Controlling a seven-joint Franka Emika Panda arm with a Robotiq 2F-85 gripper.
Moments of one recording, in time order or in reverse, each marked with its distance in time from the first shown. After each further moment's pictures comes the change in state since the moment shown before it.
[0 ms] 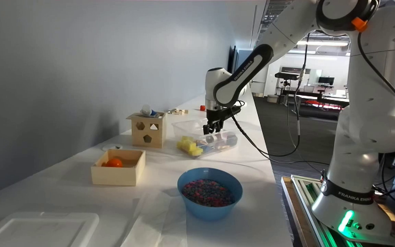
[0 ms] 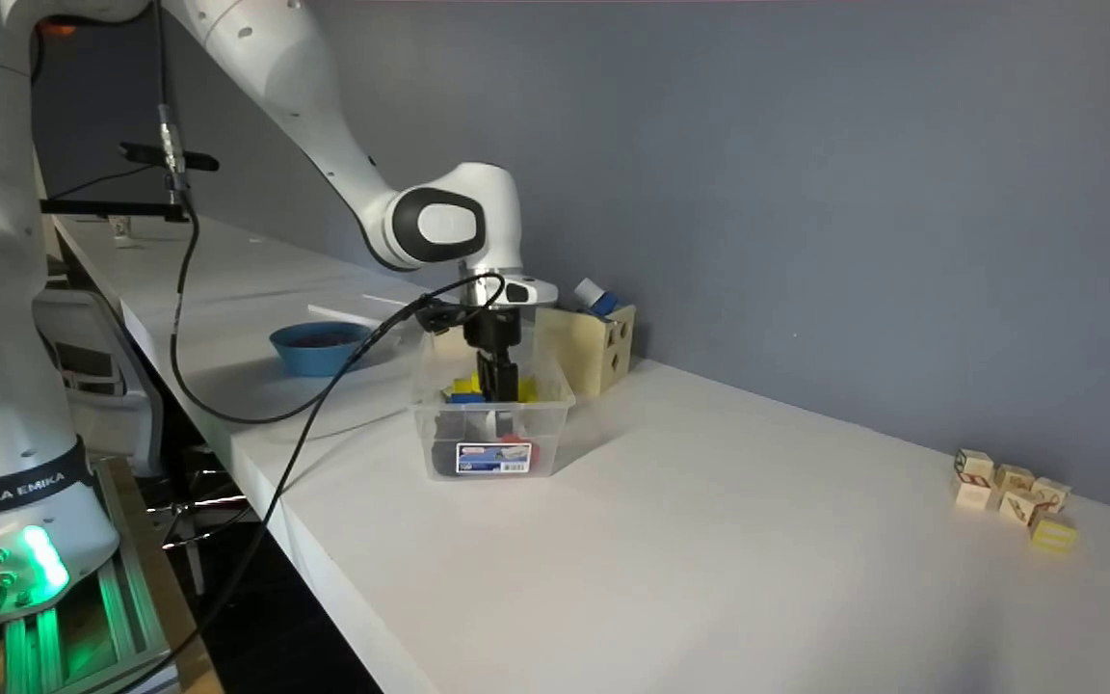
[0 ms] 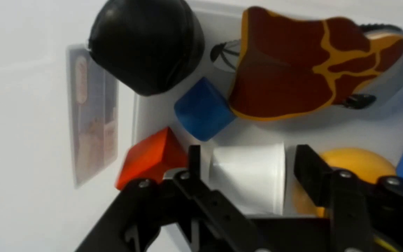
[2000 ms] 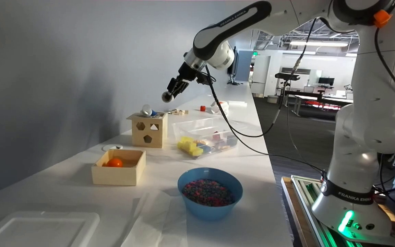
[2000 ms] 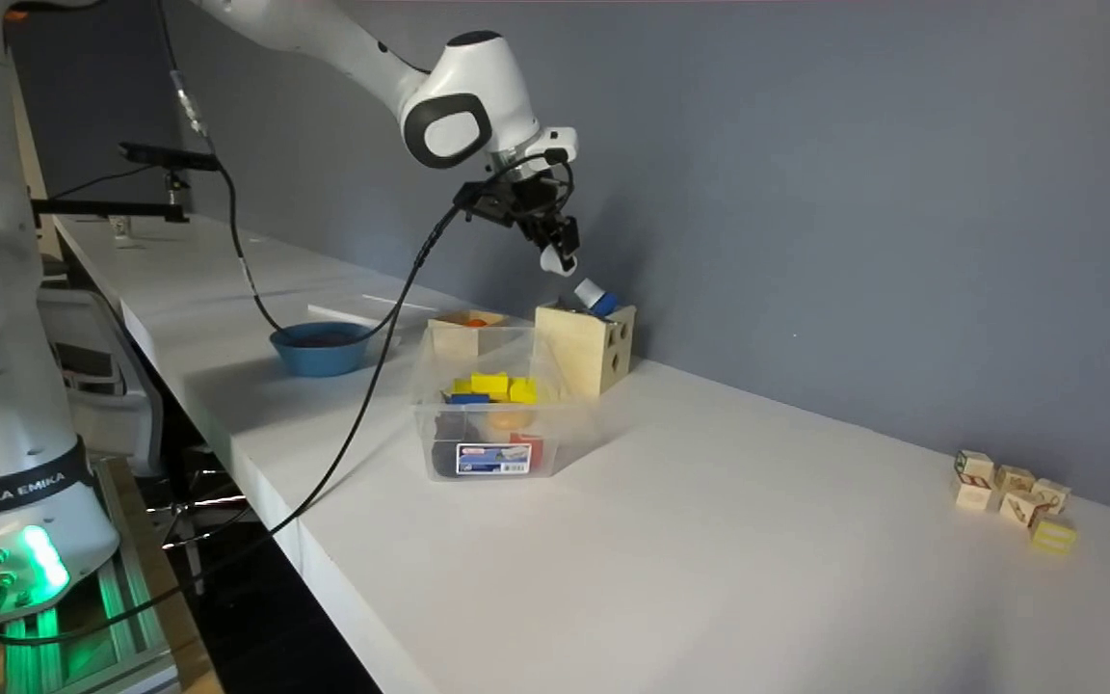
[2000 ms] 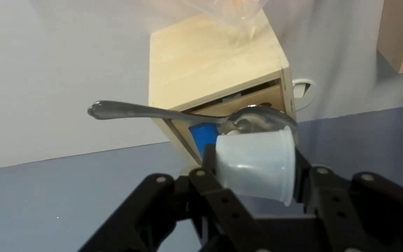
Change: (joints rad) arm 0.078 -0.079 0.106 0.257 0.613 0.185 -0.616
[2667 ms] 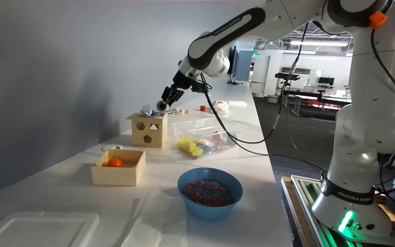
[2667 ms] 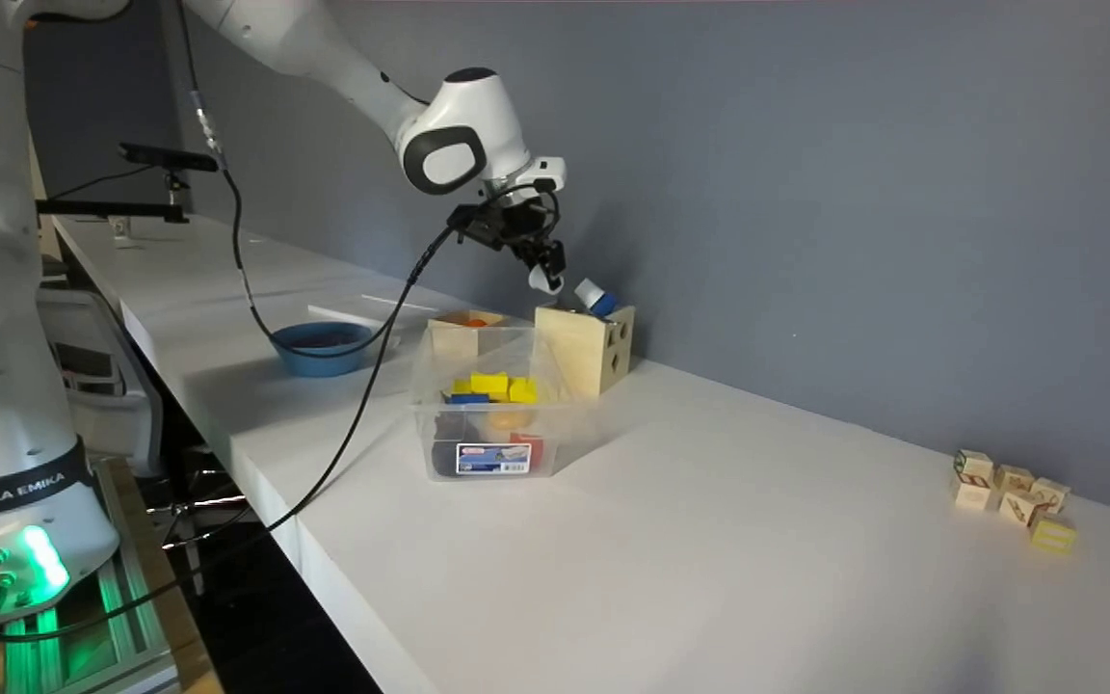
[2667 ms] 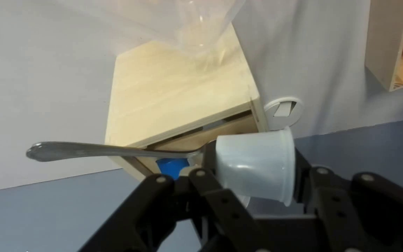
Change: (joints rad) arm 0.001 0.054 0.060 -0.020 -0.001 0.061 0.056
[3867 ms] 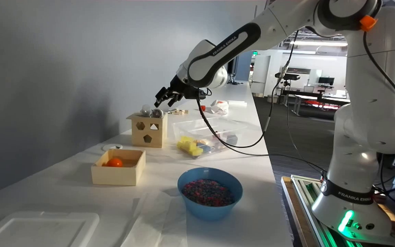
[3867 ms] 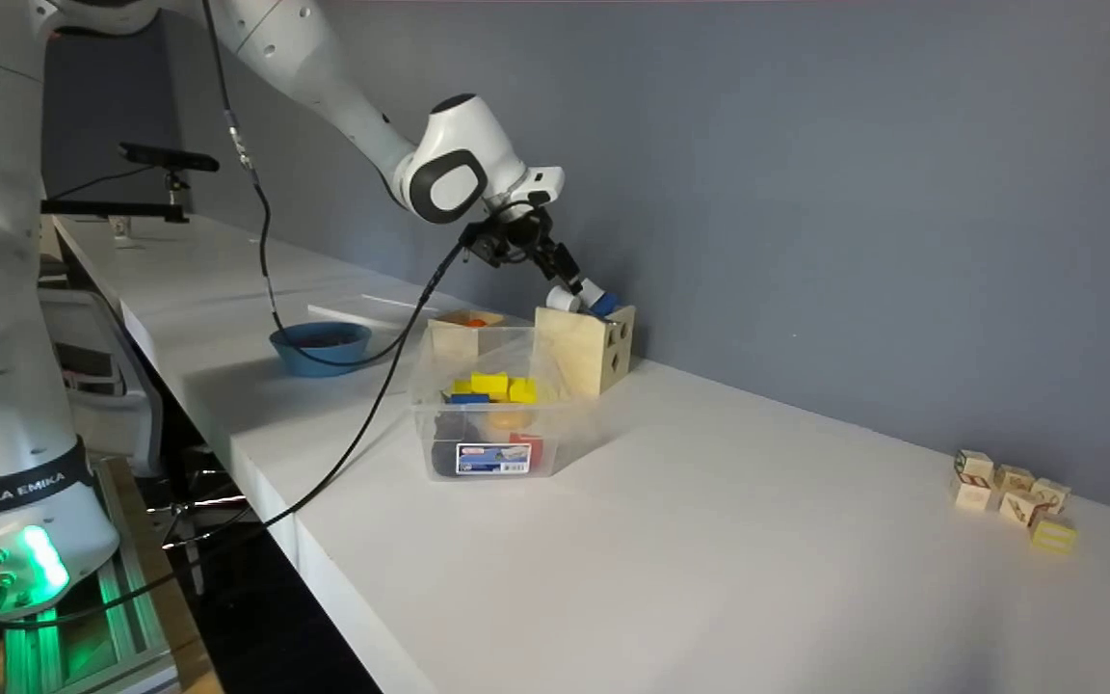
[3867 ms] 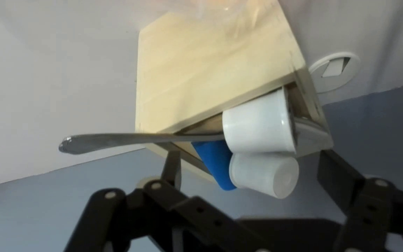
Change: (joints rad) arm 0.049 0.062 -0.052 -0.033 -0.215 0.257 0.338
